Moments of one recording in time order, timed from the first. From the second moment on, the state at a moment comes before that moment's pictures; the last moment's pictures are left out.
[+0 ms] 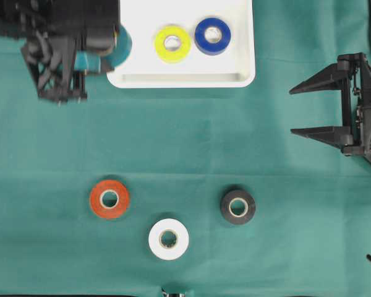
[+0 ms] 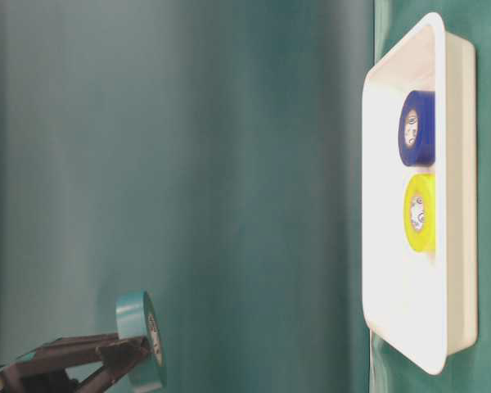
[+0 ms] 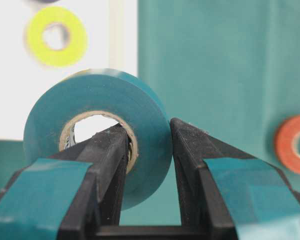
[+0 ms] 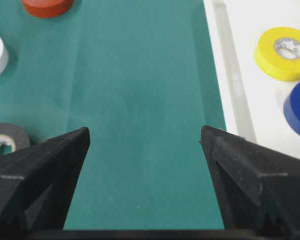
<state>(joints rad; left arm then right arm) 0.18 -0.31 0.24 0.00 1.06 0.10 0.03 -0.90 1.19 -0.21 0.17 0.39</state>
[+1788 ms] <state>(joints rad) 0.35 -0.07 0.02 0.00 1.06 0.11 0.03 -0.90 1.19 -0.21 0.19 0.39</state>
